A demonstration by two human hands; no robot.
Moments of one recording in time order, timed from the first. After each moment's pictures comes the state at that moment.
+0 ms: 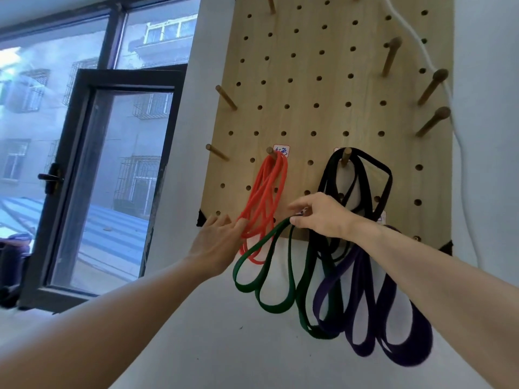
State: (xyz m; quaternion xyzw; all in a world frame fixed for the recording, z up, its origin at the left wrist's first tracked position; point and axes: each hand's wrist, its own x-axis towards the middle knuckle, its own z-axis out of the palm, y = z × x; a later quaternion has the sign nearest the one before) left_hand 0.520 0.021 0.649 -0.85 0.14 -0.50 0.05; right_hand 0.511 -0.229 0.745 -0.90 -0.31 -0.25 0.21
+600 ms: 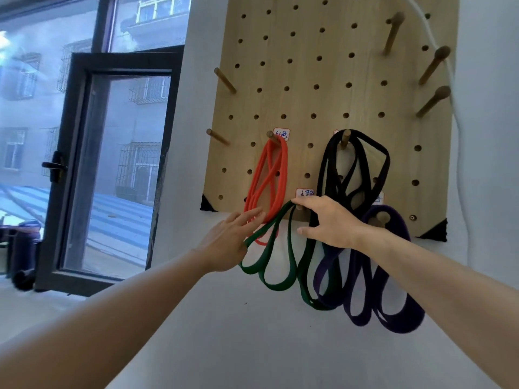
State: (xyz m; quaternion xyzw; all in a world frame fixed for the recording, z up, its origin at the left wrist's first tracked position) left_hand 0.511 0.017 0.628 -0.90 0.23 -0.37 -0.02; right_hand 0.492 -0.245 0.702 -0.90 -0.31 -0.29 0.12
